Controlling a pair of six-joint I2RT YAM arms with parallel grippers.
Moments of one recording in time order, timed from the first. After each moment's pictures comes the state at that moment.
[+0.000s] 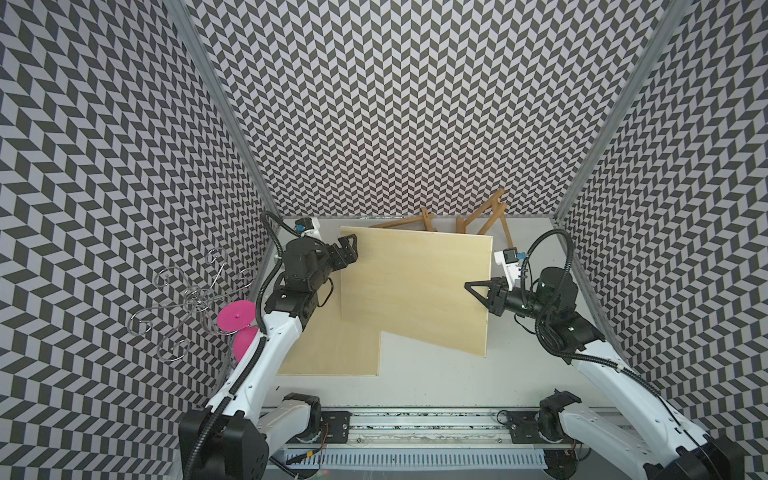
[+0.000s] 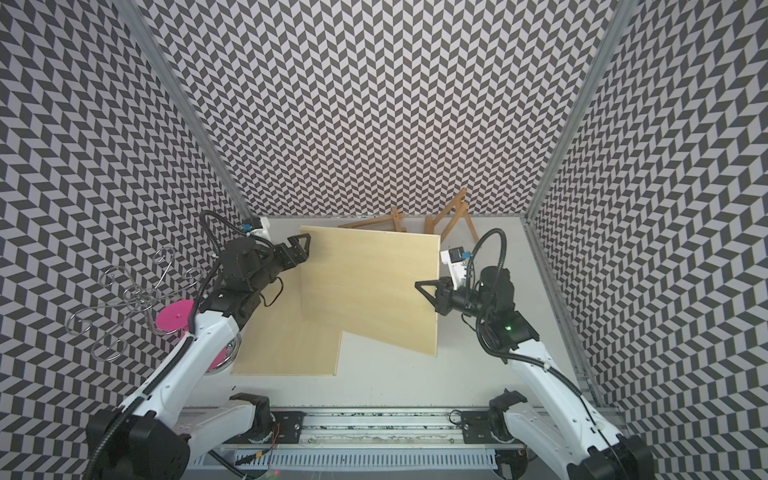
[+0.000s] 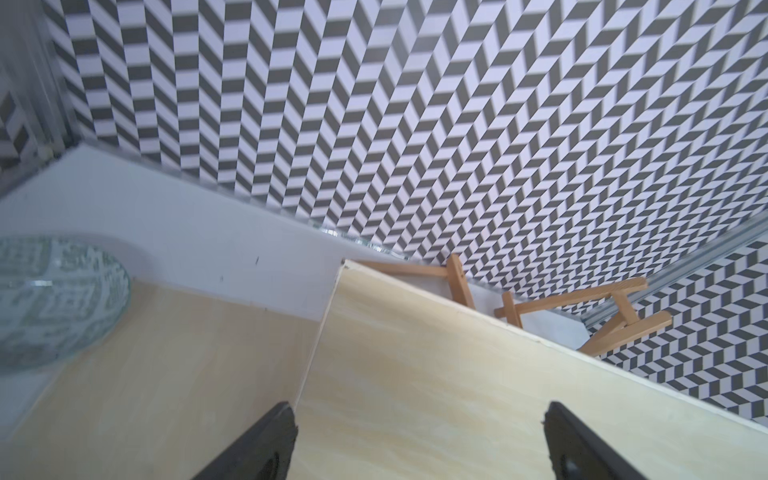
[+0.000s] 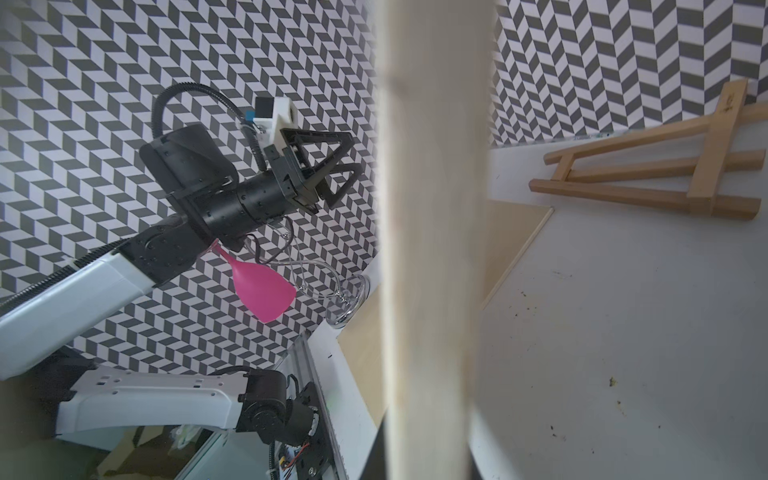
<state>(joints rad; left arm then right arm) -0.16 1.09 0.93 -0.07 0.11 -0.49 0.33 0.92 0.67 0.07 -0.70 0.42</state>
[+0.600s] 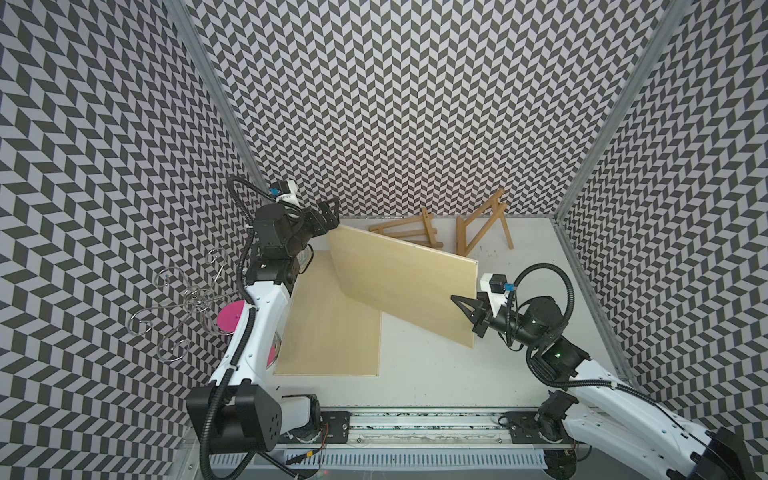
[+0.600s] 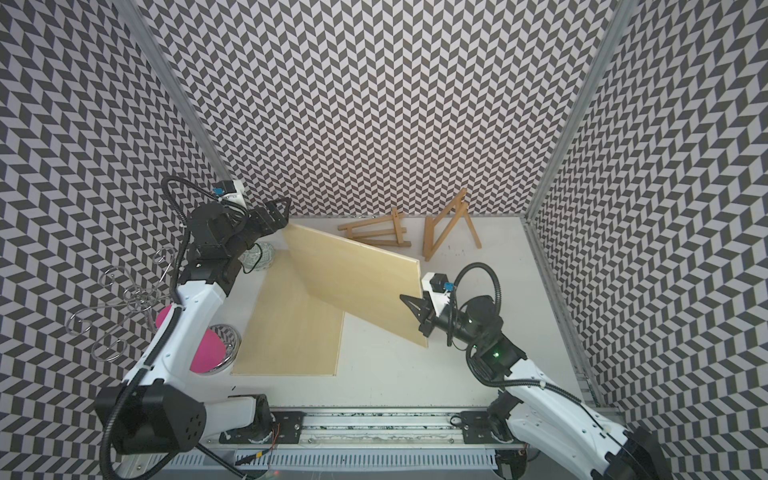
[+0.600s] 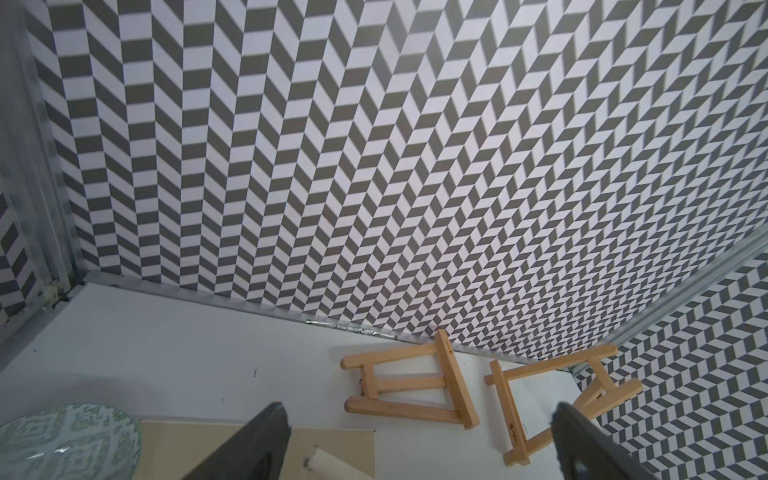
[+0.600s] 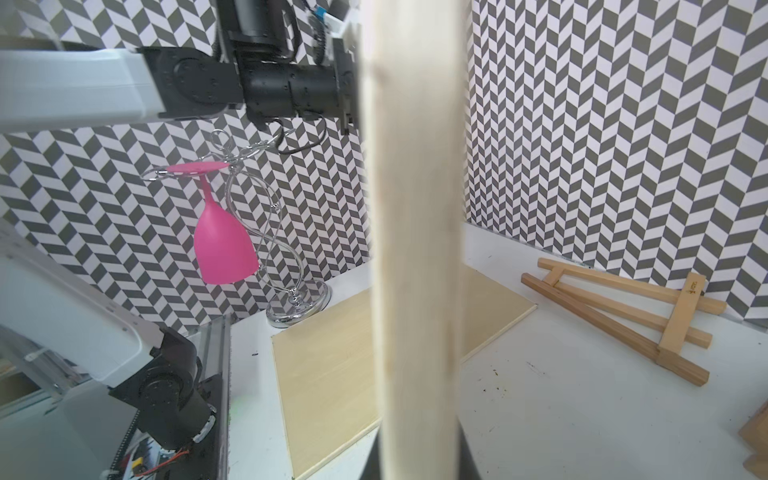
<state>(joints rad) 0.05 1.31 1.23 -0.09 0.33 -0.45 0.64 0.83 0.45 0.39 -0.36 0.10</state>
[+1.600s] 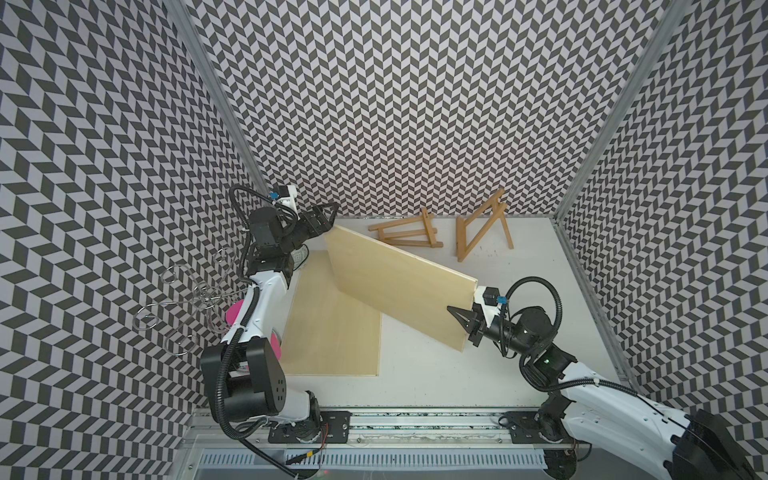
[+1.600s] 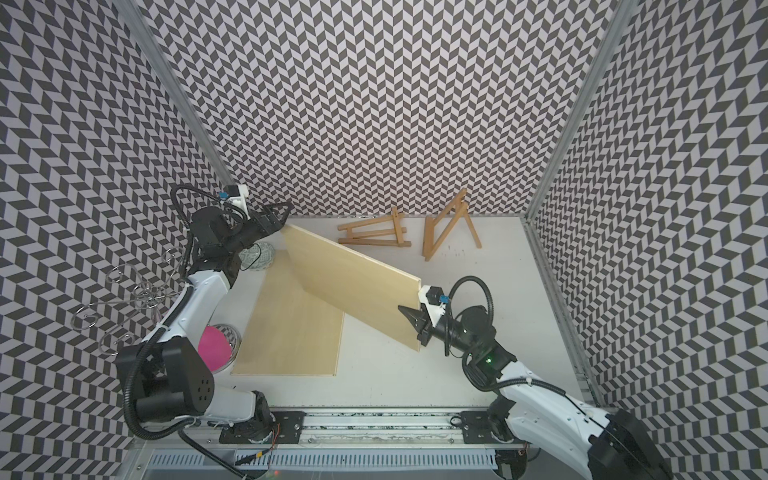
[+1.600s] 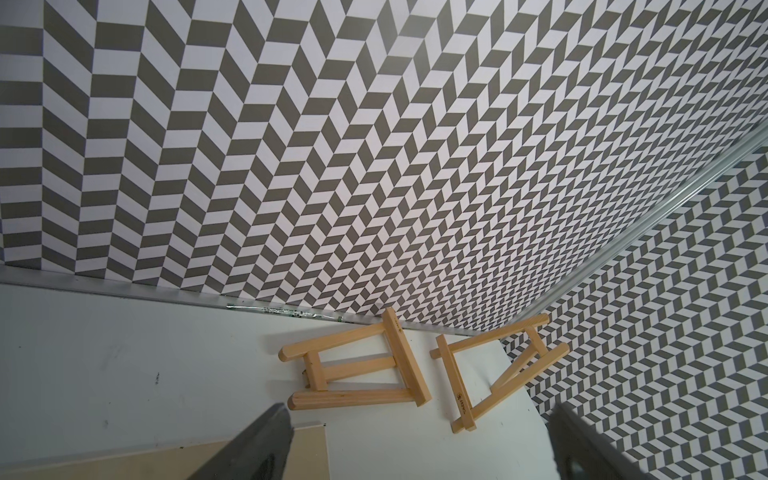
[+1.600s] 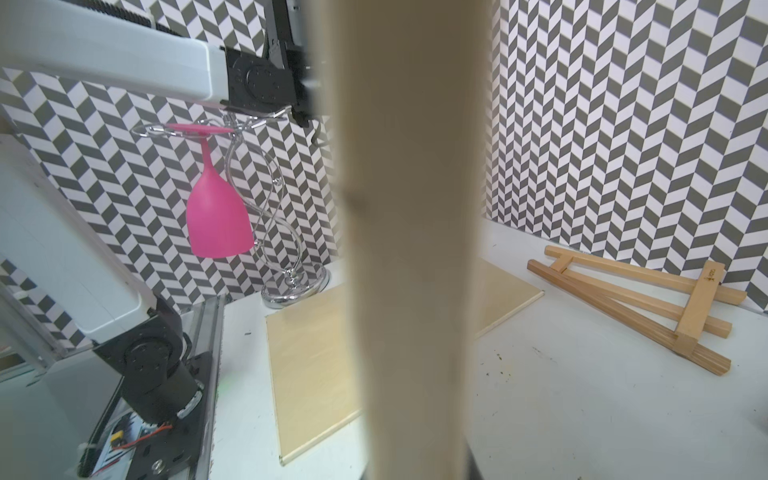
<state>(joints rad) 0.15 1.45 1.17 0.19 0.69 -0.57 0.65 0.88 0.32 0.55 -0.39 0.10</state>
